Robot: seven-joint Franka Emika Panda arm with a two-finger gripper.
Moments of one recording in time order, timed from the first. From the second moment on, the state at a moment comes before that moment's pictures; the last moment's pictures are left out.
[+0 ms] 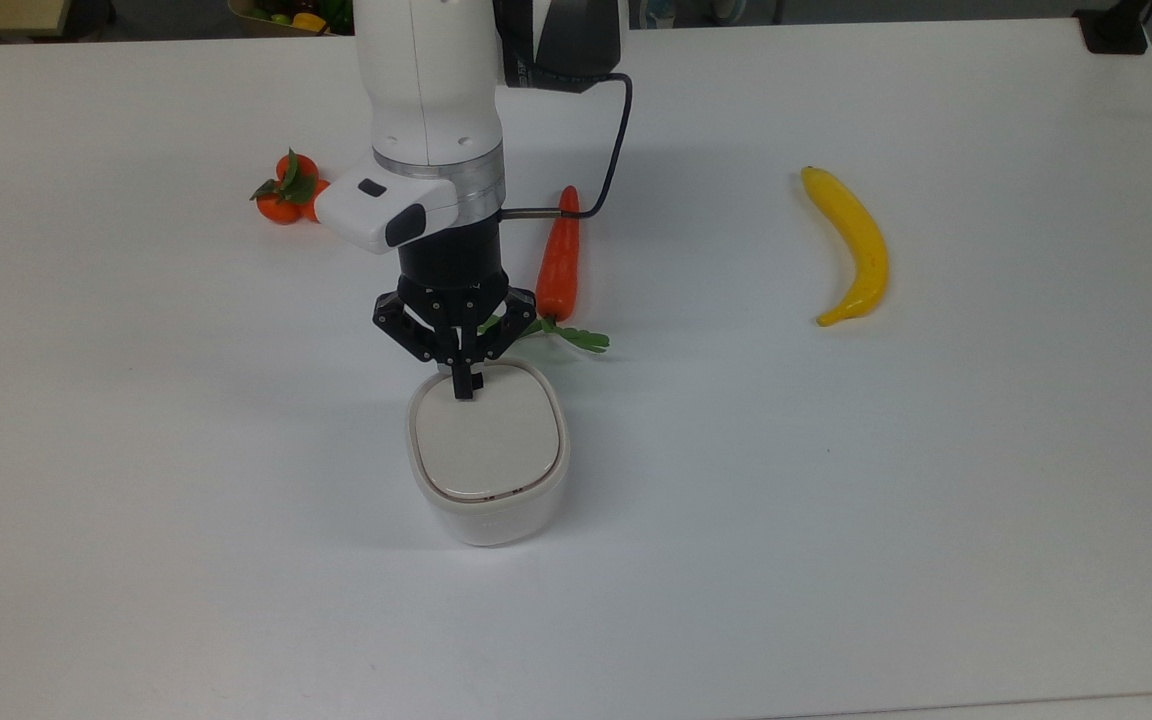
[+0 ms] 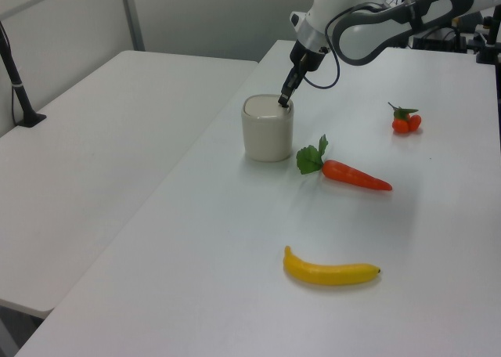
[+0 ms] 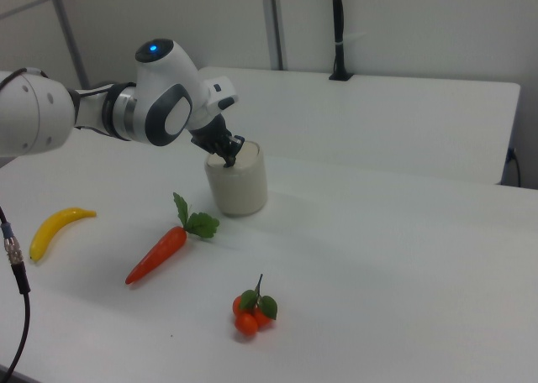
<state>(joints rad) 0.12 0.44 -0.05 -1.60 0.04 2.51 -0.06</state>
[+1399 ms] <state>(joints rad) 0.07 0.00 -0.06 -1.58 0.11 1.70 0.01</state>
